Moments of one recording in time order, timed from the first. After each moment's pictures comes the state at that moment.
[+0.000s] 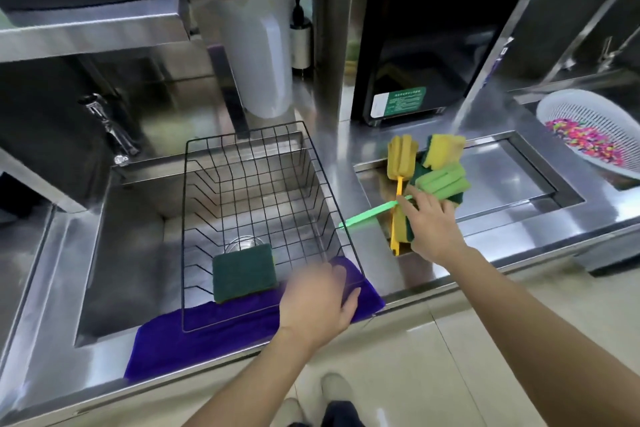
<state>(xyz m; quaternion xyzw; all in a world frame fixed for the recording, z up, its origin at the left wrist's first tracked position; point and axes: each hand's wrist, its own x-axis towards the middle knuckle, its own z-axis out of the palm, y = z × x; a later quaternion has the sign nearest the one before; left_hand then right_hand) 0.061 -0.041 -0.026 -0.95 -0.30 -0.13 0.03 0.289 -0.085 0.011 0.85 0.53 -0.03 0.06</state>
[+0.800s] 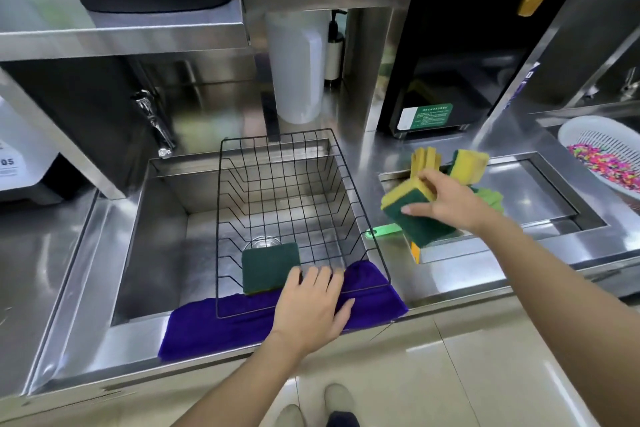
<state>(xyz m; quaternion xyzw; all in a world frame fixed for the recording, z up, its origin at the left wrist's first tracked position) 0.015 -0.024 -0.035 -0.95 -0.27 -0.17 0.08 0.280 -0.048 0.091 0.80 0.49 -0.28 -0.22</state>
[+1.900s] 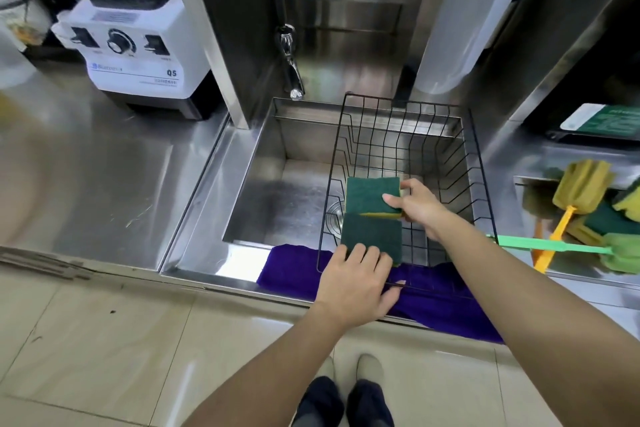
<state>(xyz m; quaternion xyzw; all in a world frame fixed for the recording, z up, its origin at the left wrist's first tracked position) -0.041 -0.007 -0.039 -0.90 -0.38 -0.21 0.08 0.122 0.079 -0.007 0.76 0.35 -0.48 -0.27</state>
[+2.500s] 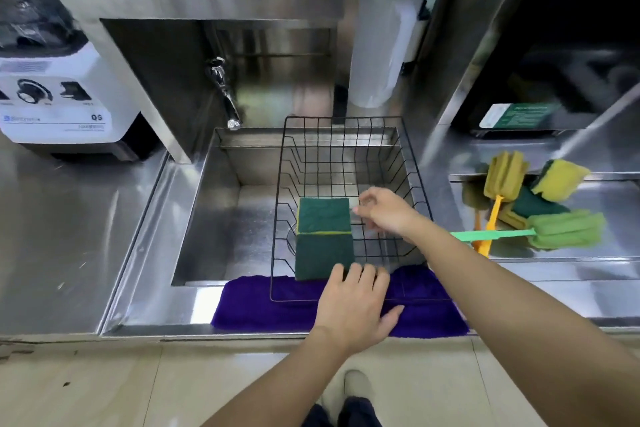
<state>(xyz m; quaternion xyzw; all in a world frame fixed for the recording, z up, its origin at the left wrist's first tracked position) 0.006 -0.023 -0.026 -0.93 -0.34 -0.11 0.04 0.156 0.066 0.015 0.75 0.45 -0.44 -0.20</state>
